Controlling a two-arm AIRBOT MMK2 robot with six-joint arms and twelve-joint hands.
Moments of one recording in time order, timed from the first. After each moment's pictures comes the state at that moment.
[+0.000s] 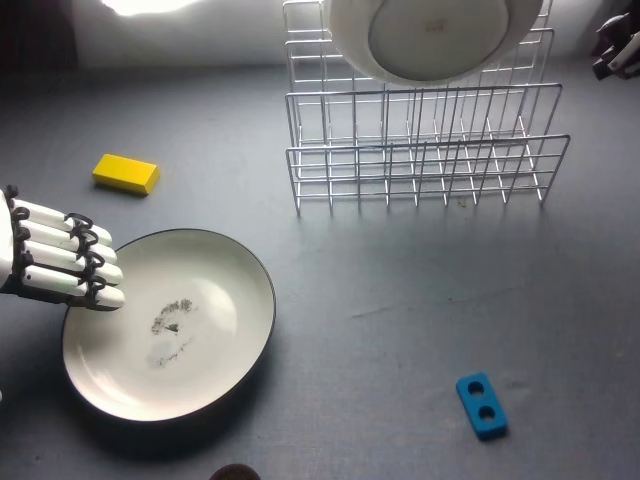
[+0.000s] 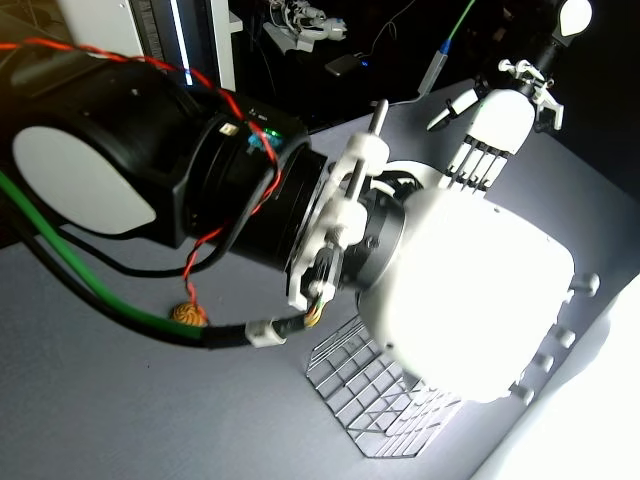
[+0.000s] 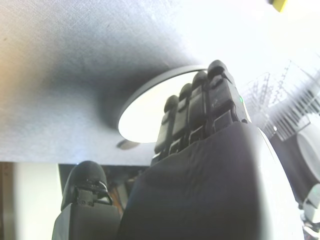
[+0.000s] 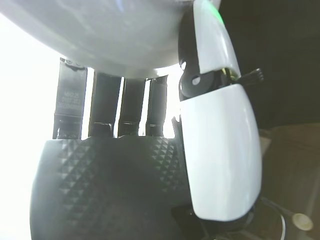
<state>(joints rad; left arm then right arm) 0.80 -0.92 1.60 1.62 -1.01 -0.18 0.00 -1.12 1.35 -0.11 0.09 -0.22</state>
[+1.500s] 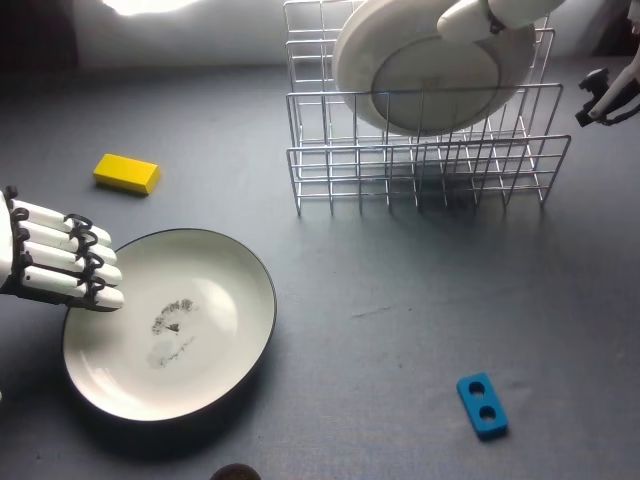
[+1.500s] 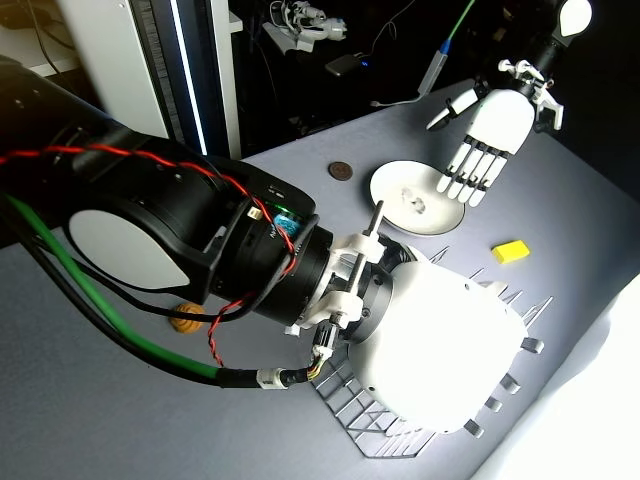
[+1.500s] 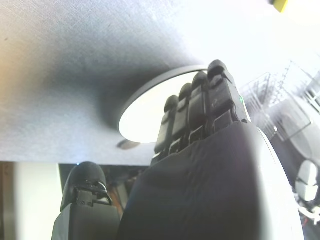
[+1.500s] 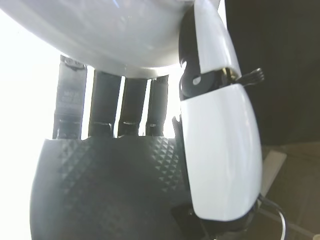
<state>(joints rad) 0.80 -0.92 1.60 1.62 -1.01 -0.18 -0.12 -1.20 1.46 -0.11 0.10 -0.17</state>
